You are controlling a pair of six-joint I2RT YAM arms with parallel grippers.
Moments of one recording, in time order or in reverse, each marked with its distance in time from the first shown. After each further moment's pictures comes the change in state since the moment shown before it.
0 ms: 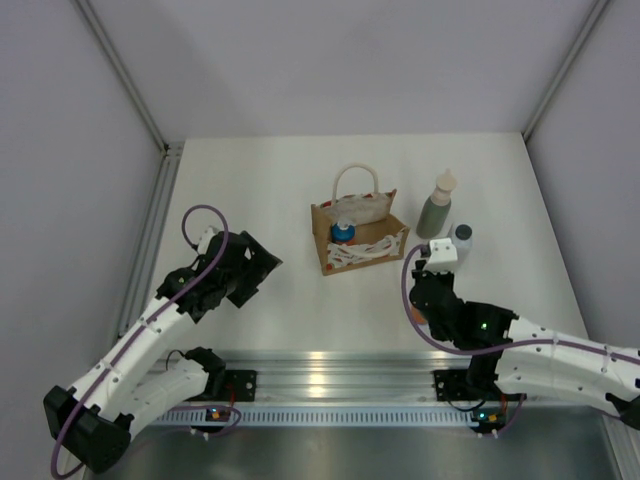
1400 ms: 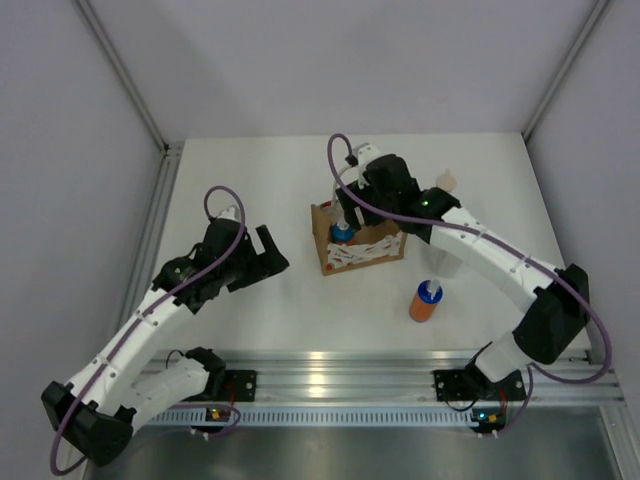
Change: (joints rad) left arm 0.000 0.055 0.115 -0.012 0.082 0.410; right arm -0.414 0.735 0.854 -0.179 -0.862 -0.302
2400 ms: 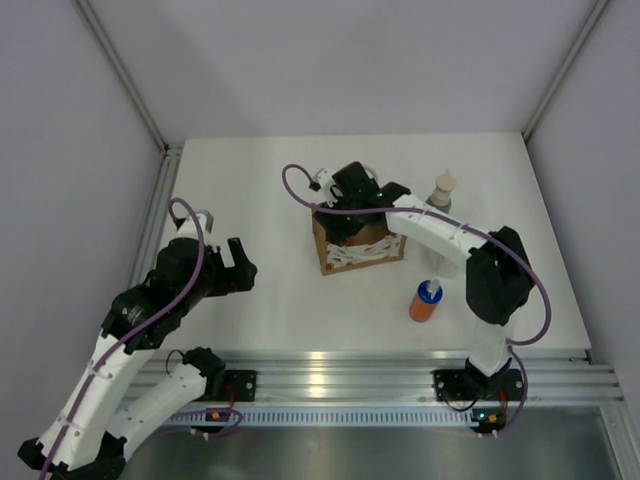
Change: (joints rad) left arm 0.000 -0.228 0.129 -0.199 -0.127 0.321; right arm 0.018 0.360 0.150 -0.054 -0.189 -0.254
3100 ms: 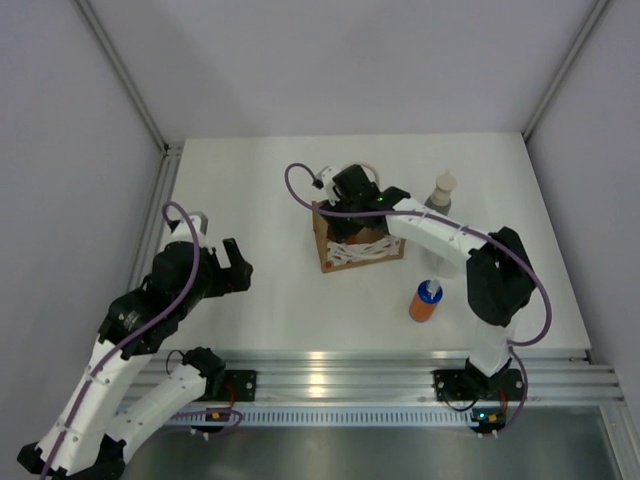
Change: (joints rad) left arm 0.000 -0.050 -0.023 0.003 -0.043 -0.001; right arm 0.005 -0.010 -0.045 0.079 0.089 0.041
